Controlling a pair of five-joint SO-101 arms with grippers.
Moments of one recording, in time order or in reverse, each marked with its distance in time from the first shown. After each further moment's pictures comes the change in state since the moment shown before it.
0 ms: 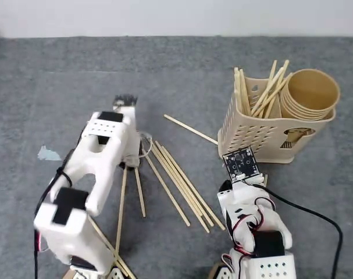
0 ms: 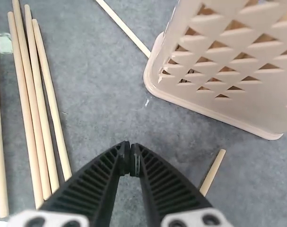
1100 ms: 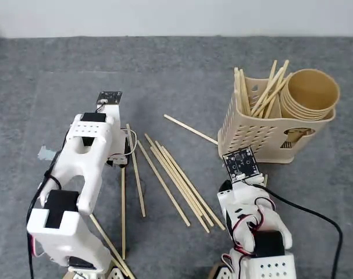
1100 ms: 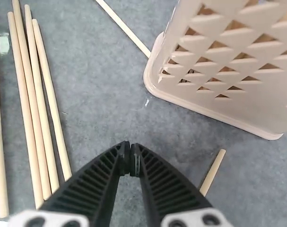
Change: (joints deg) left arm -7.1 0.4 4.5 -4.4 -4.7; right arm 0.0 0.0 0.0 0.0 0.0
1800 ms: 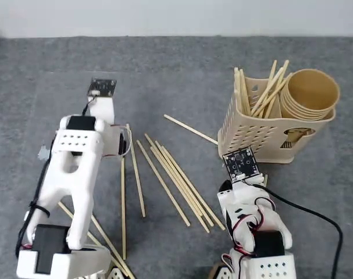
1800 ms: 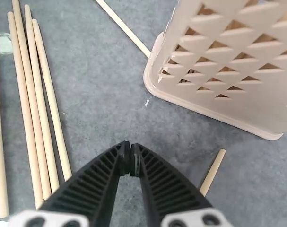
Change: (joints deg) left arm 0.0 -18.0 6.8 1.8 -2.3; right arm 0.0 0.0 0.0 0.0 0.0
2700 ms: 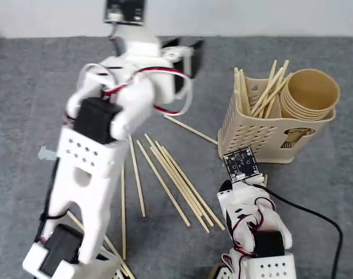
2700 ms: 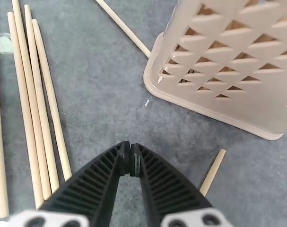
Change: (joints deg) left arm 22.3 0.1 -54.7 1.1 12.9; right arm 0.0 0.0 0.0 0.0 0.0
